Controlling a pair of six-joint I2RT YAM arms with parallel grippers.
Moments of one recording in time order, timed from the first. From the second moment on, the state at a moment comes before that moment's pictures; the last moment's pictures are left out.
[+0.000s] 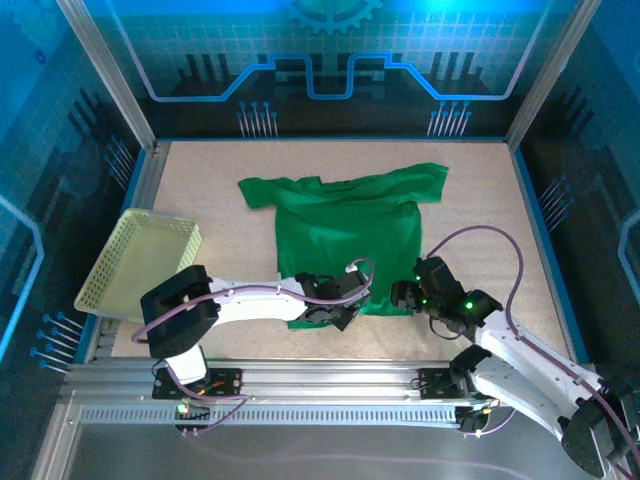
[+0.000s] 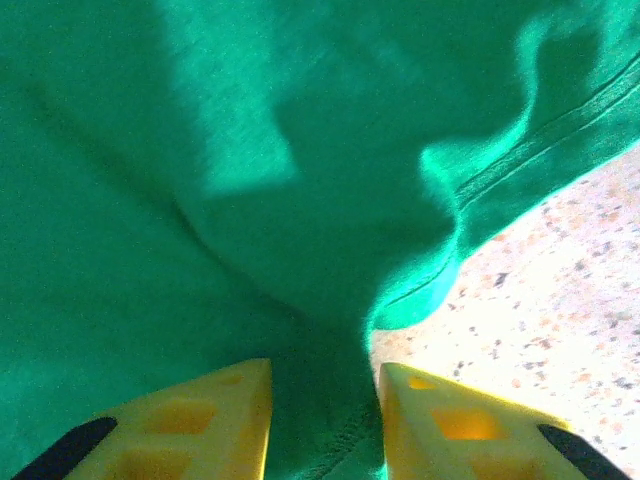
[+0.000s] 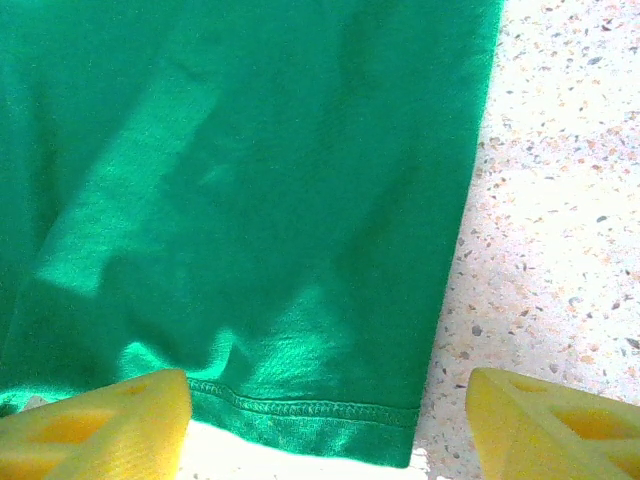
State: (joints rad) left arm -1.11 1.72 1.03 -0.46 -0.18 -0.42; right arm 0.57 0.81 0.46 -0.62 0.13 0.65
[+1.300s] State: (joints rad) left arm -1.14 1.57 0.87 -0.42 -0.20 -0.40; right arm 0.57 0.88 0.48 -0.61 0.11 0.64
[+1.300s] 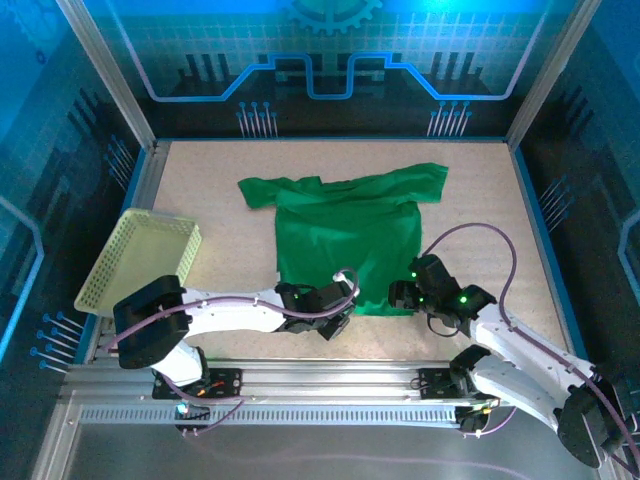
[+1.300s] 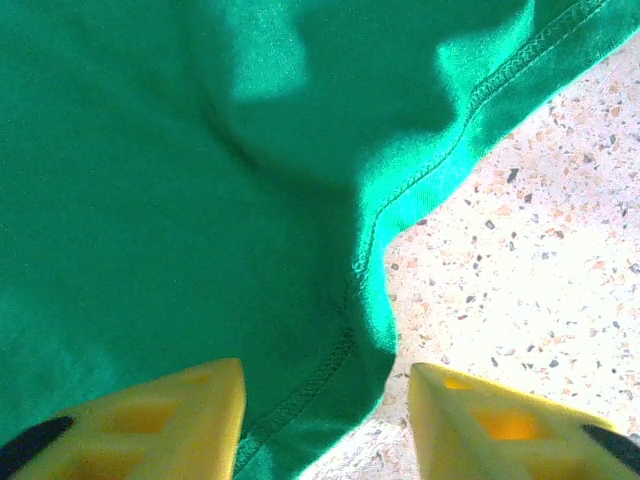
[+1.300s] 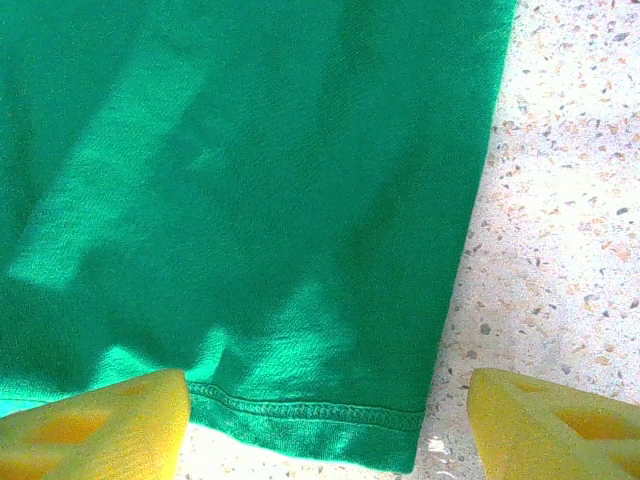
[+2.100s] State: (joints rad) left arm -1.15 1.52 0.87 -0.40 -0.32 -0.40; right arm 0.57 0.86 0.47 -0.57 0.08 0.63
